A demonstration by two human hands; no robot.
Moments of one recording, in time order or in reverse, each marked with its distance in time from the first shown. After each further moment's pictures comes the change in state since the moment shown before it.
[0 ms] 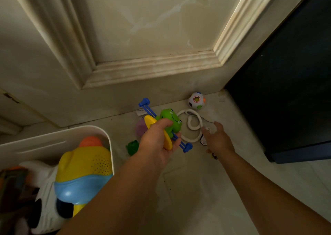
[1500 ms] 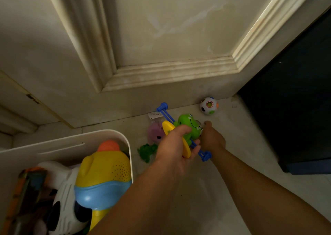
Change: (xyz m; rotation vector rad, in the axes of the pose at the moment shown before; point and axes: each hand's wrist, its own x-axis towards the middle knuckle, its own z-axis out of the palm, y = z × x) left_hand -0.002 0.000 -0.002 0.034 -0.058 -0.015; right_hand 0.003 -0.042 0.041 -0.433 0.011 -0.312
